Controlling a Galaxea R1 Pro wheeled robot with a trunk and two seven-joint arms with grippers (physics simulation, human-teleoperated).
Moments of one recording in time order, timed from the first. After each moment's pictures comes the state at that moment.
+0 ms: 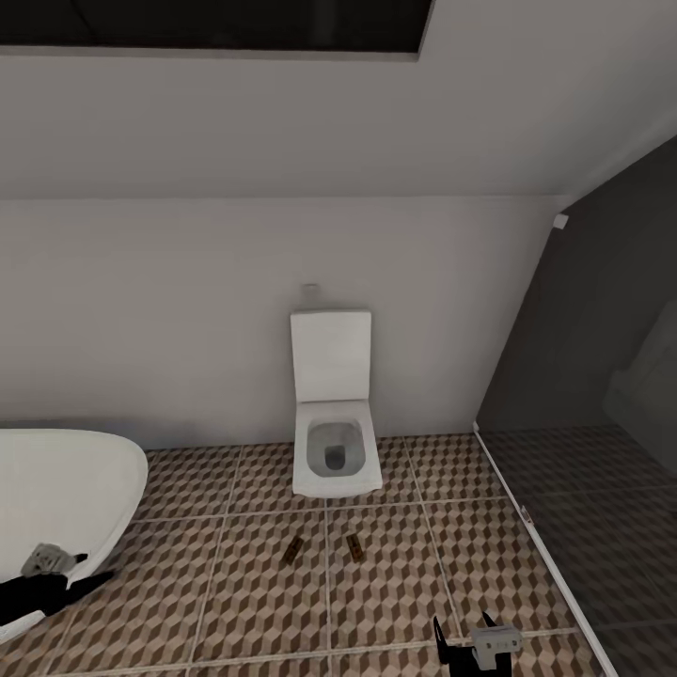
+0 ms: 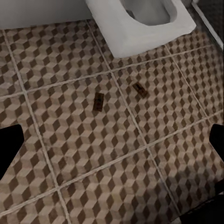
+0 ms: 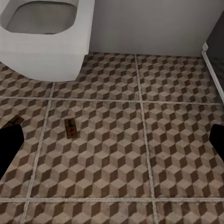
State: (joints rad) left arm -0.69 0.61 -1.93 0.07 2.09 -0.28 -1.13; right arm -0.39 -0.02 0.21 -0.02 -0.09 -0.87 -0.06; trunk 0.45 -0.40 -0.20
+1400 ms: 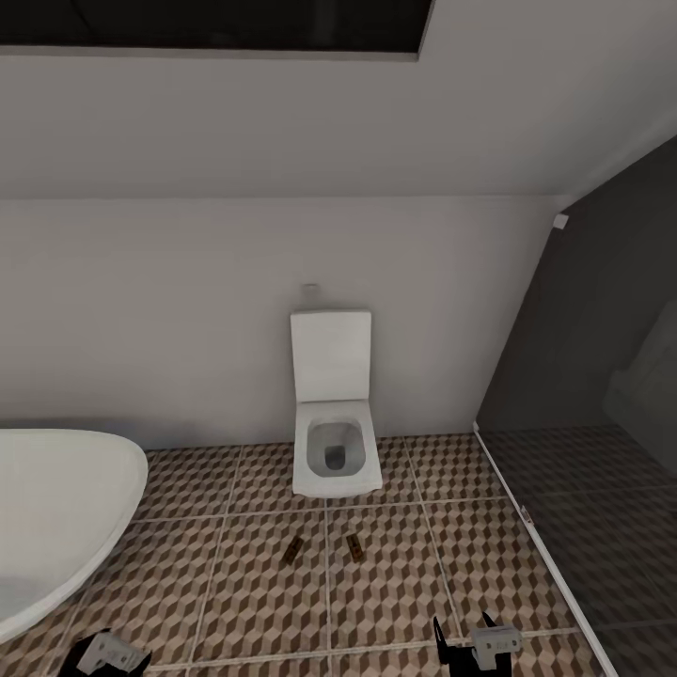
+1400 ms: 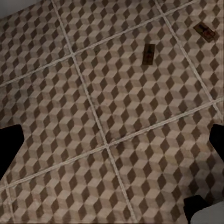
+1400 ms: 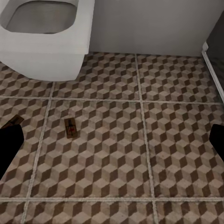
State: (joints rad) left arm -0.67 0.58 -2.34 -0.67 1.81 -0.70 0.12; right arm -0.39 -0.02 0.21 -0.02 -0.09 -0.87 -0.06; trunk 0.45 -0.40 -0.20
